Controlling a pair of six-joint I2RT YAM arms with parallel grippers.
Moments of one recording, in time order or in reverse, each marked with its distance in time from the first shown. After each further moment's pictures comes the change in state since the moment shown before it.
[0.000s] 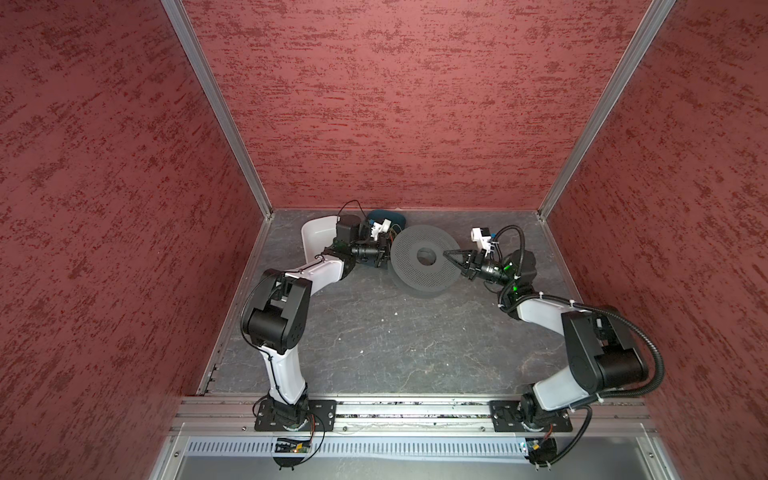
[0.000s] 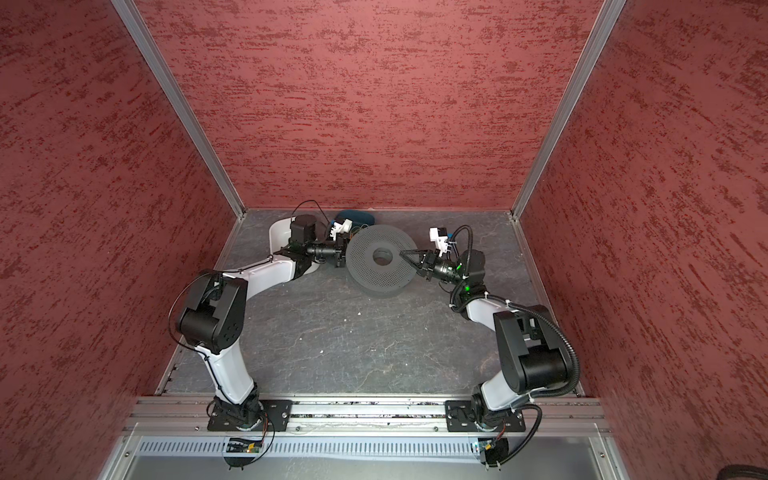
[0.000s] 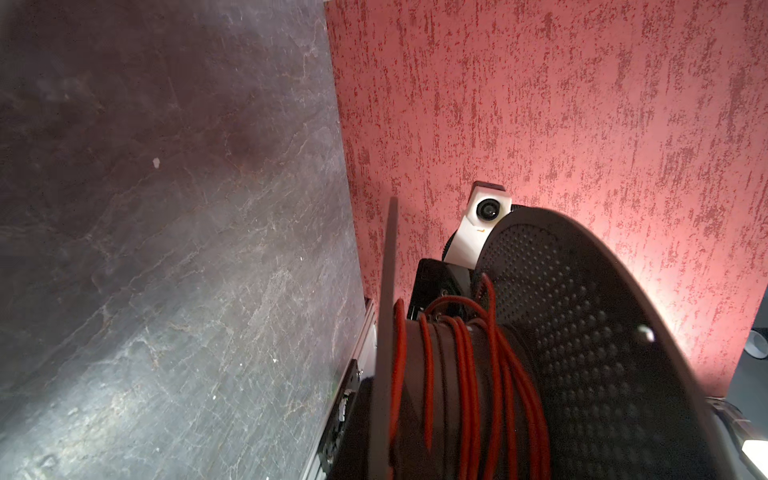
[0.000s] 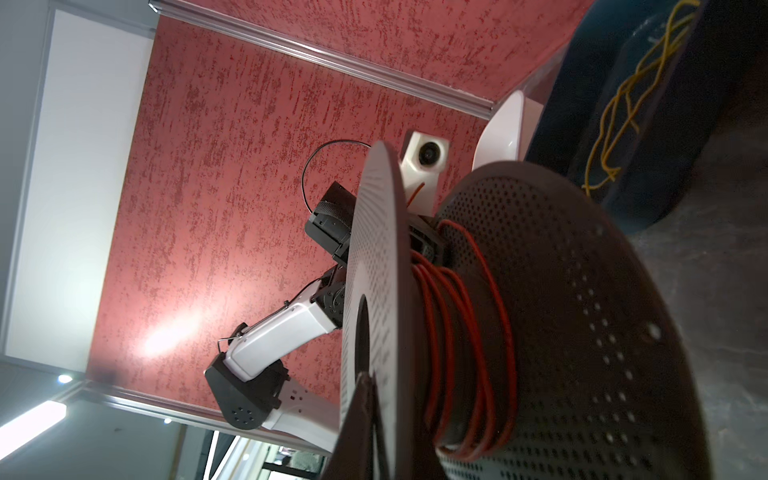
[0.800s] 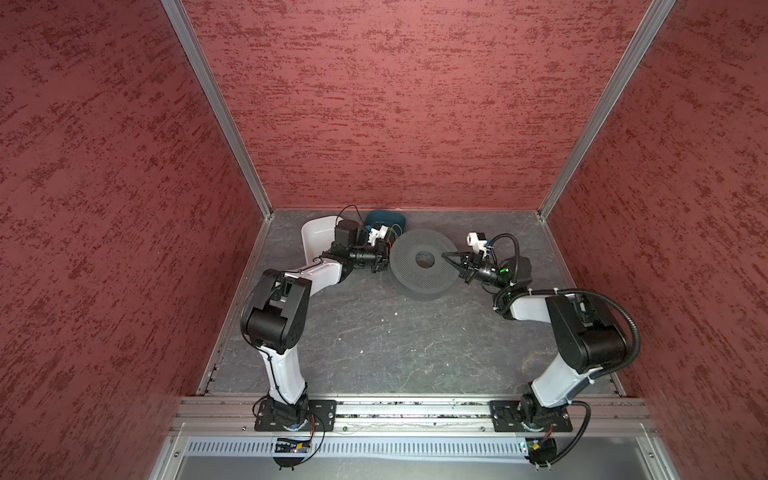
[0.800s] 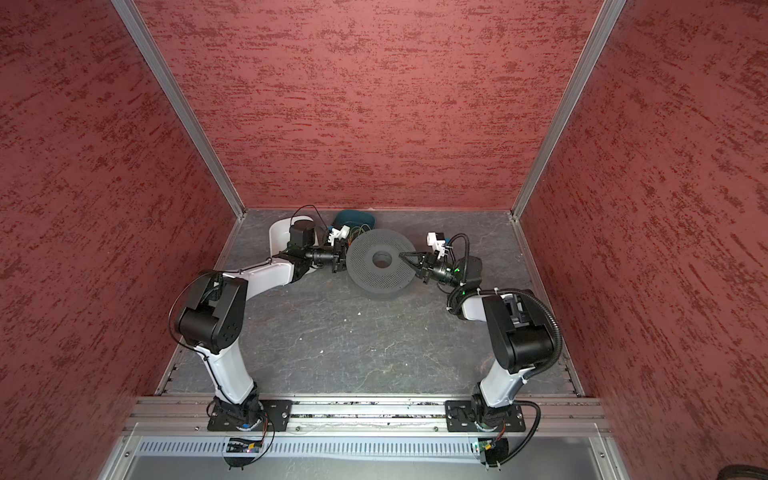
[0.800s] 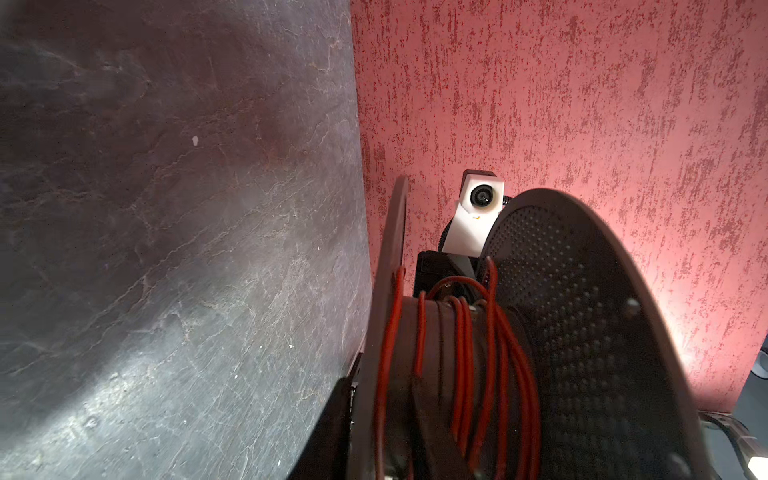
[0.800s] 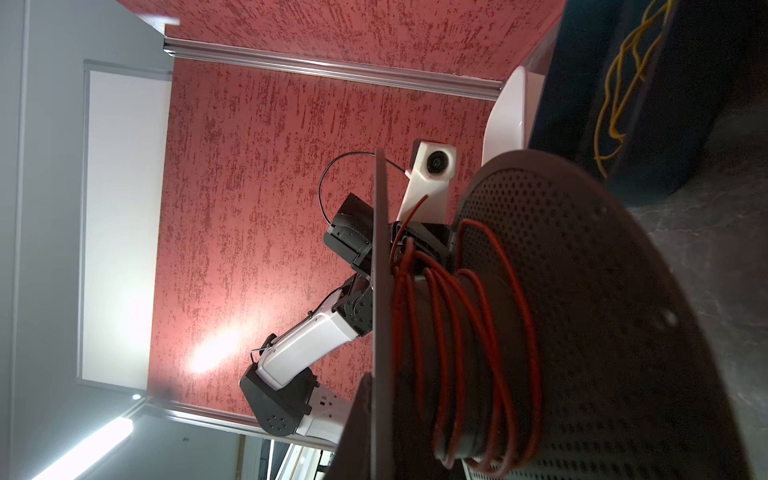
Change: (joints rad) left arm 0.021 0.000 -0.051 -0.032 -0.002 0.029; right arm -0.003 0.138 -0.022 0.264 0.002 0.243
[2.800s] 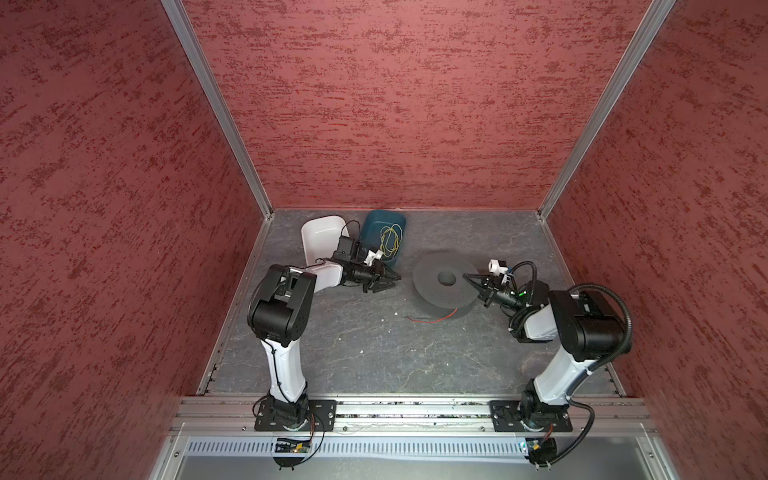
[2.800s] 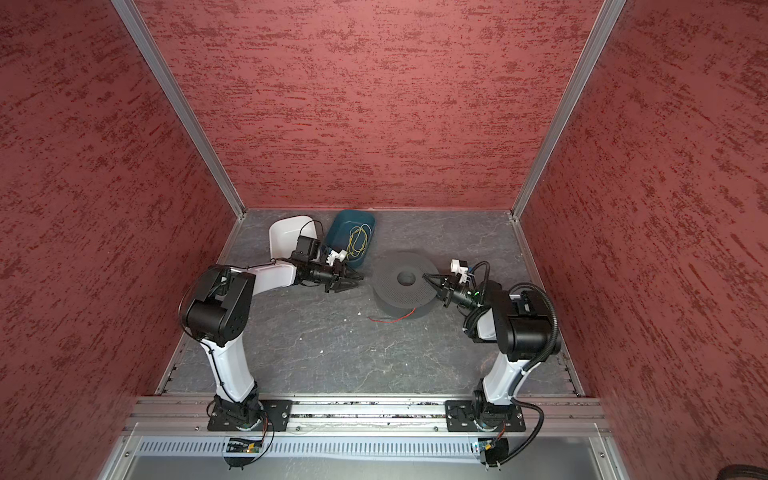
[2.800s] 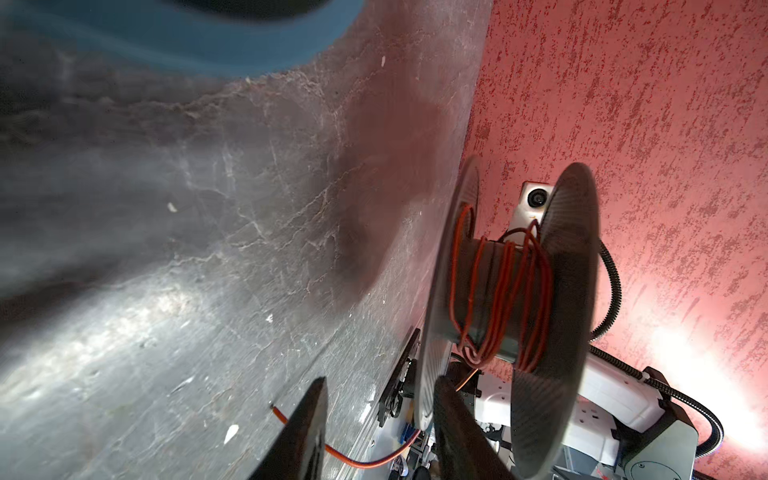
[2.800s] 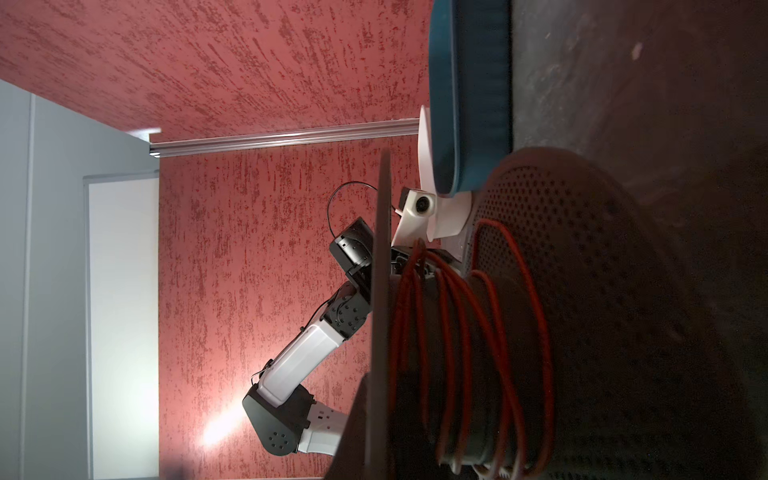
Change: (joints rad) left arm 0.014 0.066 -0.026 -0.397 -0.083 0.280; right arm -0.203 0.072 -0.270 0.183 -0.061 0.078
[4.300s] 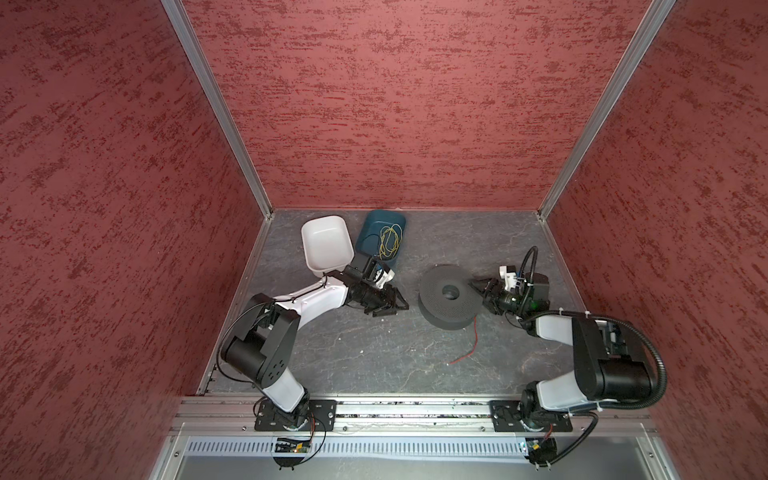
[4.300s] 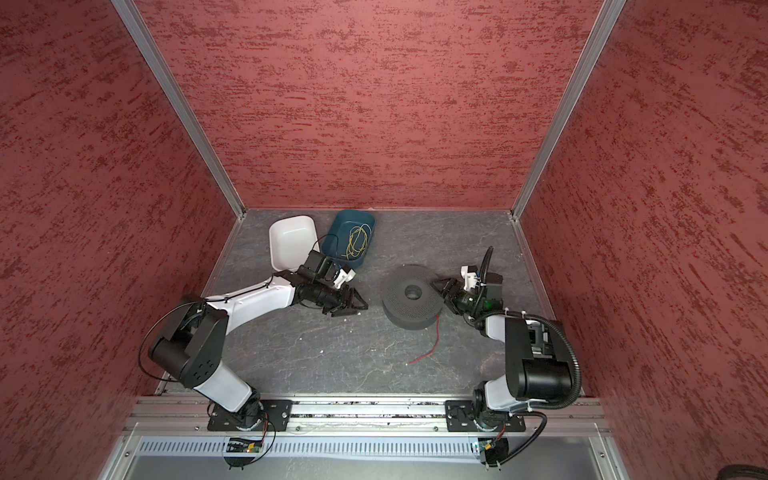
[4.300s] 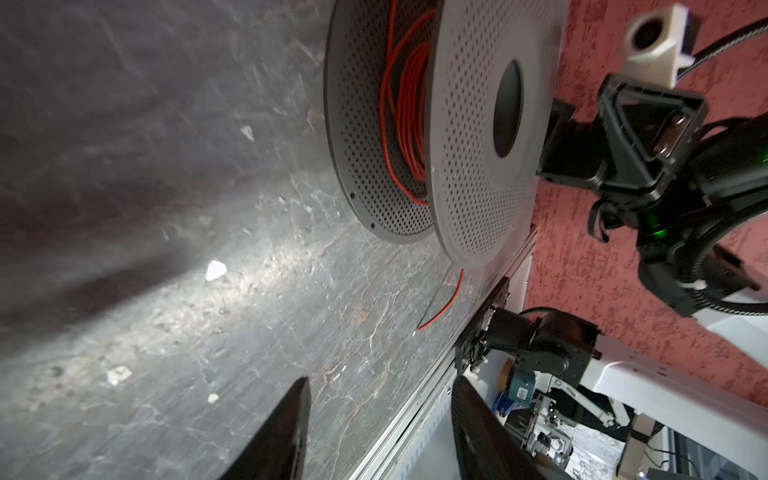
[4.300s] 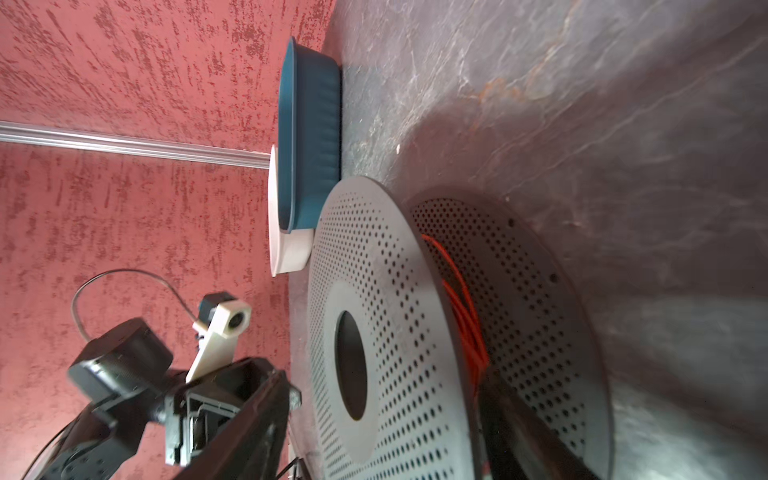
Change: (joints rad) left arm -0.222 -0.304 -0.154 -0.288 -0.295 0.179; right arm -0.050 -0.282 0.071 -1.048 0.204 -0.877
